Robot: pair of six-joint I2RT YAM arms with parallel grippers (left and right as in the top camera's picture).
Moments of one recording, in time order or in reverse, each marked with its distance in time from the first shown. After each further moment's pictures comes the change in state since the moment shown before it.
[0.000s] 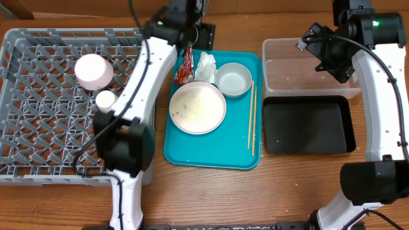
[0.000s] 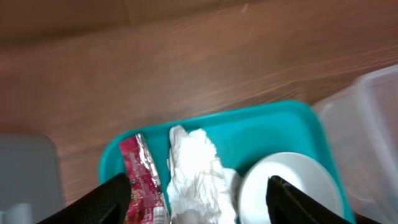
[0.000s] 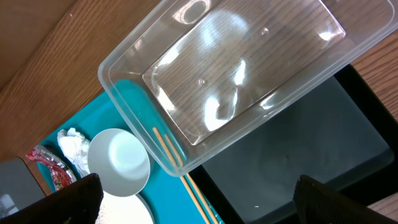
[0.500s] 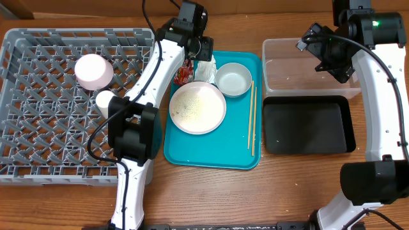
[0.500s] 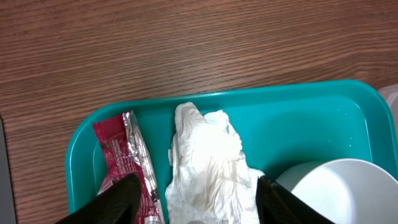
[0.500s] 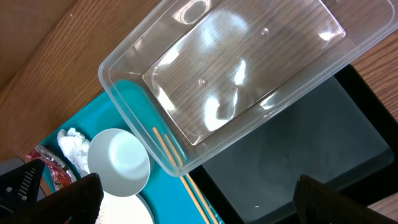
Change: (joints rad) left arm 0.000 0.136 0.000 0.011 -0.015 -0.067; right arm 0.000 0.000 0.000 0.001 0.000 0.000
